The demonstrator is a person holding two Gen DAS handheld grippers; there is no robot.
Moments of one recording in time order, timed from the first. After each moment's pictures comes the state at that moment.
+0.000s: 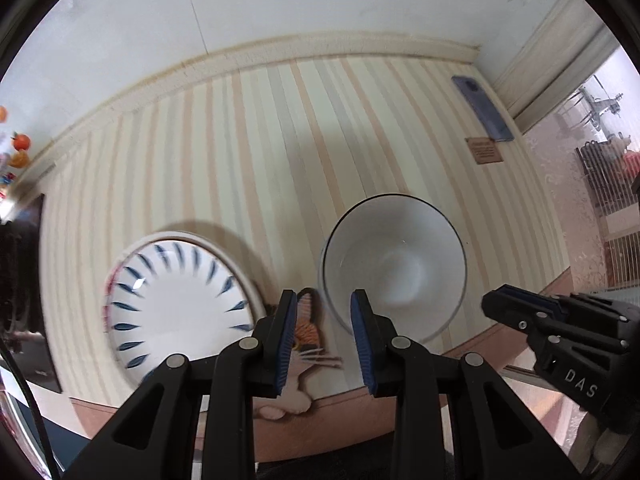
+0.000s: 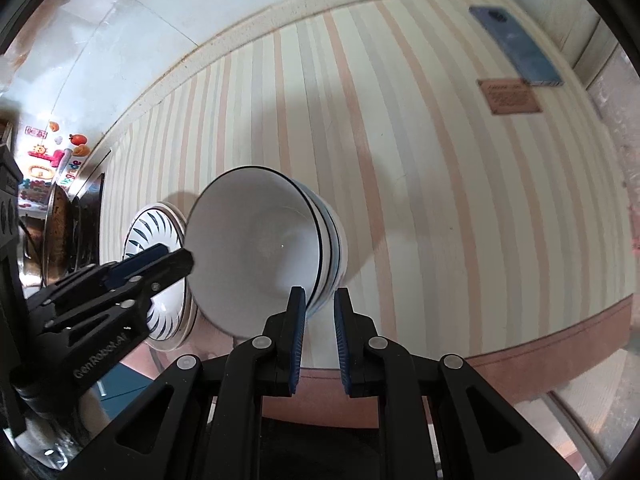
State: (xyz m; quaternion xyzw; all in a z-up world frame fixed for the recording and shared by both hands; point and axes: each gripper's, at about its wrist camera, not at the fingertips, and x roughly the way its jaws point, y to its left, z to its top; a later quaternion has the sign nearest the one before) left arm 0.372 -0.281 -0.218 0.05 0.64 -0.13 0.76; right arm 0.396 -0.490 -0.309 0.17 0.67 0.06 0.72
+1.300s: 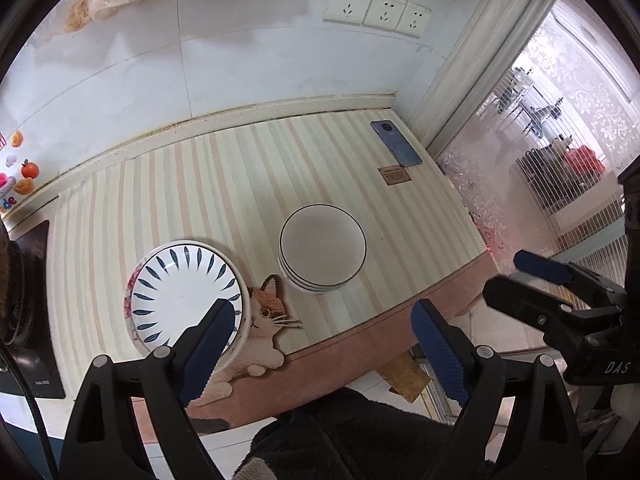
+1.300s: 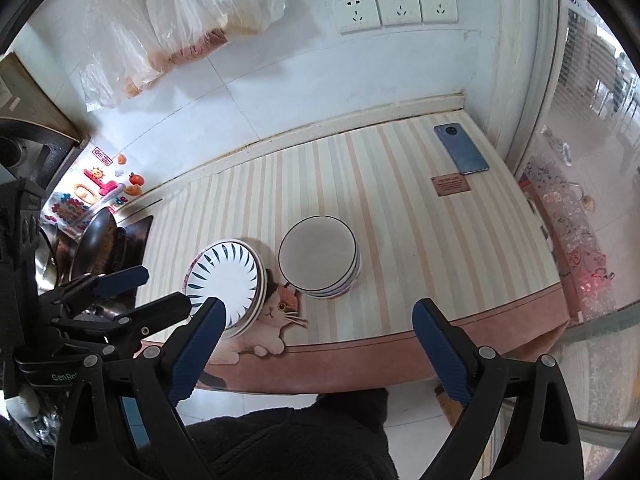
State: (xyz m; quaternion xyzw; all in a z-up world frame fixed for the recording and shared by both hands) left arm 0.299 -0.255 -0.109 0.01 0.57 -0.22 0.79; right arm 0.275 -0.481 -0.125 0.16 0.53 0.04 0.83
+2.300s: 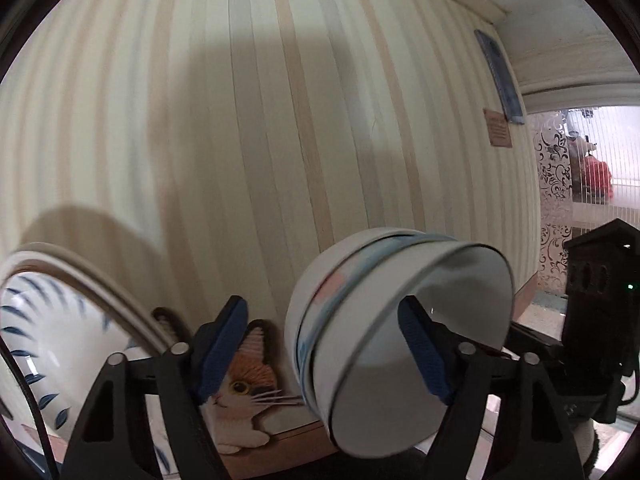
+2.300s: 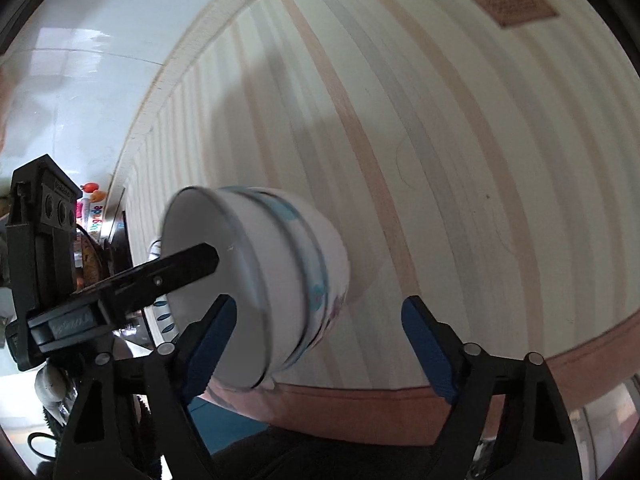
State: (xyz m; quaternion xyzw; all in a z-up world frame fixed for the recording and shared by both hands) left arm 0.442 -0.302 -0.339 -0.07 0.77 -0.20 0.61; right arm 0.428 -0.512 -0.411 0.33 0.69 0.08 0.64
